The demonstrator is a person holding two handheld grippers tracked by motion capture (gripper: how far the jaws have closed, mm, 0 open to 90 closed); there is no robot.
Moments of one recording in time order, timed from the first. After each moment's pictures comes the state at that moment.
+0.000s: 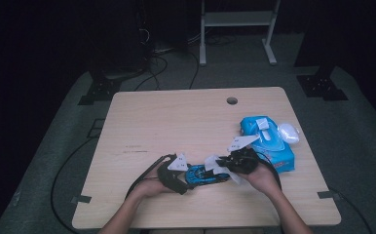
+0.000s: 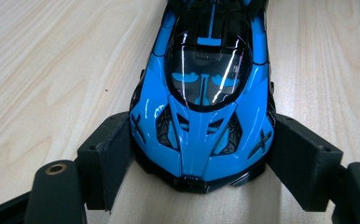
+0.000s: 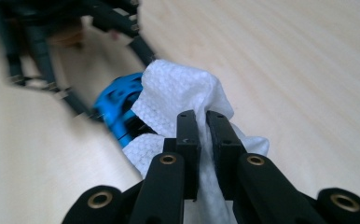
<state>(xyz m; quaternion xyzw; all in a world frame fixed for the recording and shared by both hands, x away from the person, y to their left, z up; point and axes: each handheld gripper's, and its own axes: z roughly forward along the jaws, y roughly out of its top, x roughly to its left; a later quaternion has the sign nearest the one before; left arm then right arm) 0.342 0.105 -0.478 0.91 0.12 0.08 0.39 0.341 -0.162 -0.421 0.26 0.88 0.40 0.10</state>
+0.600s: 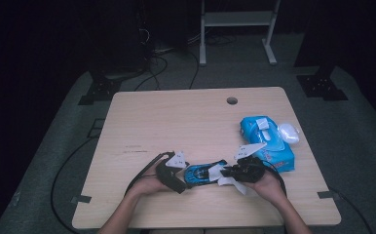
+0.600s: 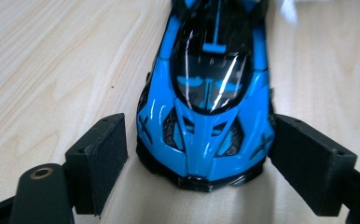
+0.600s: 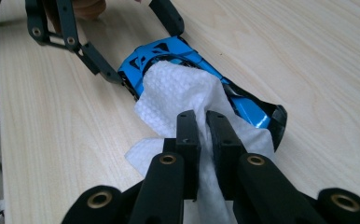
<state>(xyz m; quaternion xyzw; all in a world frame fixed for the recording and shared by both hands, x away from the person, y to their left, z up) 0.347 0.113 -0.471 0.91 0.13 0.06 0.40 0.326 -0.178 -0.440 0.27 0.87 0.41 0.04</state>
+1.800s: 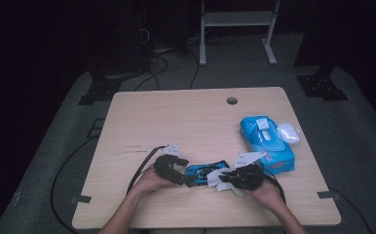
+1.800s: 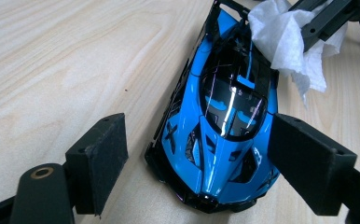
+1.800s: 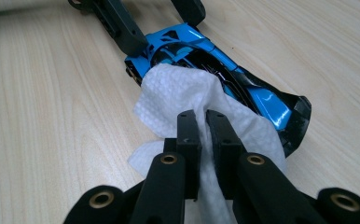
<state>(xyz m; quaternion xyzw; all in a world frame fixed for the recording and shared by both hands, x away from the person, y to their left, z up) 0.365 0.119 -0.475 0.87 0.23 -0.03 0.44 0.310 -0.174 -0.455 0.25 0.87 0.42 0.07</state>
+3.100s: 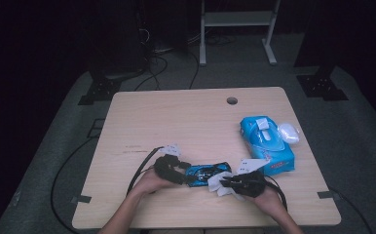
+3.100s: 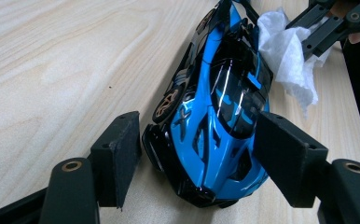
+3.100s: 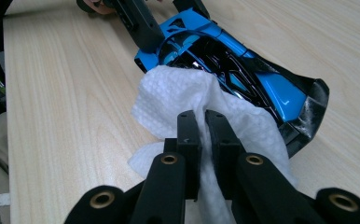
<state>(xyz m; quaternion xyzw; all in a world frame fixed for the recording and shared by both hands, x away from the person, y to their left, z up) 0.365 0.120 -0.476 0.86 0.23 -0.06 0.45 0.293 -0.178 -0.462 0.26 0.86 0.43 0.07</state>
